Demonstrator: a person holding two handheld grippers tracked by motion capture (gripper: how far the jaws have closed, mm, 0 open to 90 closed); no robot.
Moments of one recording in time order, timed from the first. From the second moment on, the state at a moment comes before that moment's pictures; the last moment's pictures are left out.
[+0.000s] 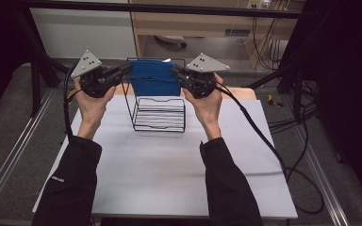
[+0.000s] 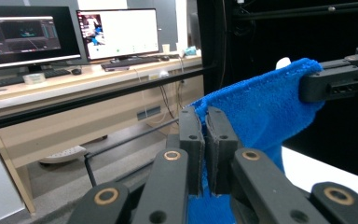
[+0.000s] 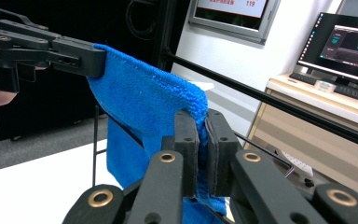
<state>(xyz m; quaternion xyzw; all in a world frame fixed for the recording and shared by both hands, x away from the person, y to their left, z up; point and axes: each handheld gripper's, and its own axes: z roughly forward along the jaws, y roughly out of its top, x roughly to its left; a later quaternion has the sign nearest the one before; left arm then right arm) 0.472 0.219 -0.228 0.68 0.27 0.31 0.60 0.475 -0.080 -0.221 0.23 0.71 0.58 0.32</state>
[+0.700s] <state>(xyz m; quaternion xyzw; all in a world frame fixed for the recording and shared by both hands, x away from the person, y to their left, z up) 0.462 0.230 -0.244 0.74 0.30 0.25 0.55 0.466 -0.075 -0.231 0.22 0.78 0.51 0.30</state>
